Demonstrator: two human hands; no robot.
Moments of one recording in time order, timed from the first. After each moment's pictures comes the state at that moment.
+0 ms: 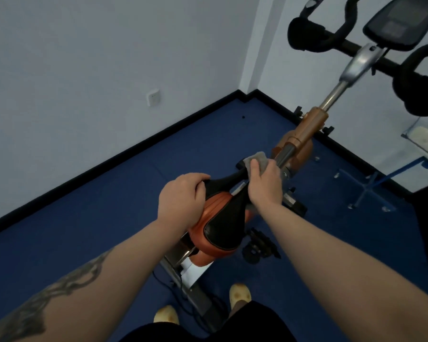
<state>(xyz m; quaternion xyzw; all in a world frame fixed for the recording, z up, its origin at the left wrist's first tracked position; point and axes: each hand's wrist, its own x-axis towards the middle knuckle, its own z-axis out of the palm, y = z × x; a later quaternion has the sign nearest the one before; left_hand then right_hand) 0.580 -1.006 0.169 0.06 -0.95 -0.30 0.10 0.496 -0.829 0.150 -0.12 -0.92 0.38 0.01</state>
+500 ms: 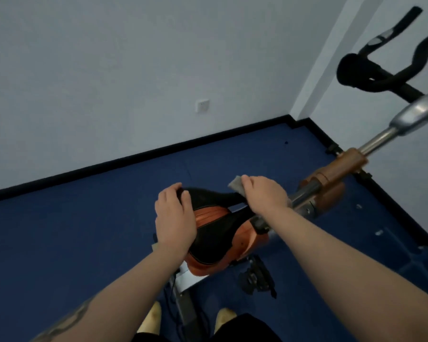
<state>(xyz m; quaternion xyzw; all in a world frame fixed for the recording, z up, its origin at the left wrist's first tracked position) 0.608 -0.951 0.172 0.40 -0.80 -0.42 0.18 0.453 -0.820 0.181 0.24 -0.96 0.13 -0.07</state>
